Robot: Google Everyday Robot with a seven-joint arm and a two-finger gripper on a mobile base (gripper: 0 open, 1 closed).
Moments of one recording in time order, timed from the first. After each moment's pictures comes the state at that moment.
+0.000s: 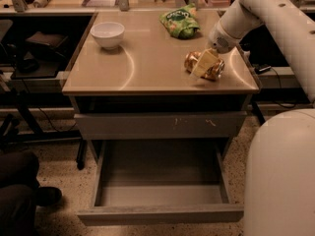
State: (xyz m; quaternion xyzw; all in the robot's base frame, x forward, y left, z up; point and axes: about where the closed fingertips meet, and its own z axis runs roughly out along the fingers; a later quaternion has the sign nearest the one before) arm 0.726 -0.163 0.837 -0.53 0.81 0.09 0.23
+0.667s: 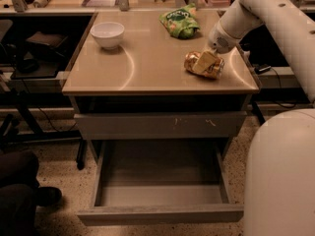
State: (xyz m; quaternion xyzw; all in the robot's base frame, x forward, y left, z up) arm 0.726 -0.162 0.837 -0.53 0.81 0.09 0.23
